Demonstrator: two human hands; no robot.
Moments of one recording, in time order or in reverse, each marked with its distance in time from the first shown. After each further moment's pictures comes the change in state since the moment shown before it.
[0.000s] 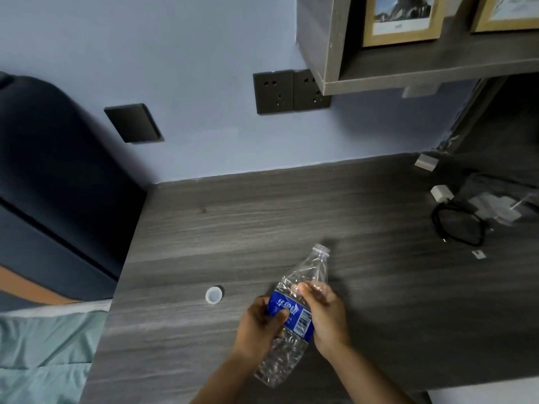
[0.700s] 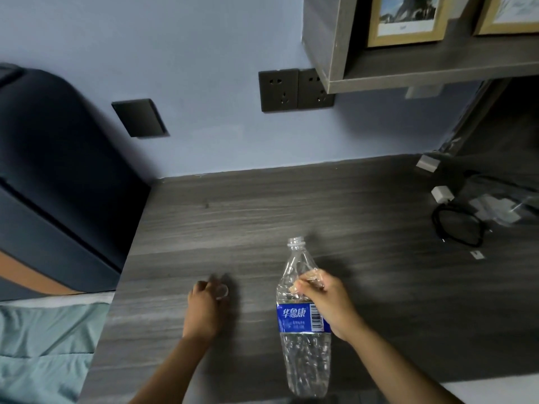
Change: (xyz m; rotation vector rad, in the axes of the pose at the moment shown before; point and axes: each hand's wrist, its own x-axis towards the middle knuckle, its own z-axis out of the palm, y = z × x) left_hand 0.020 0.000 -0.081 0.901 0.316 0.122; right_hand -0.003 -0.036 -0.009 -0.537 -0.249 -0.130
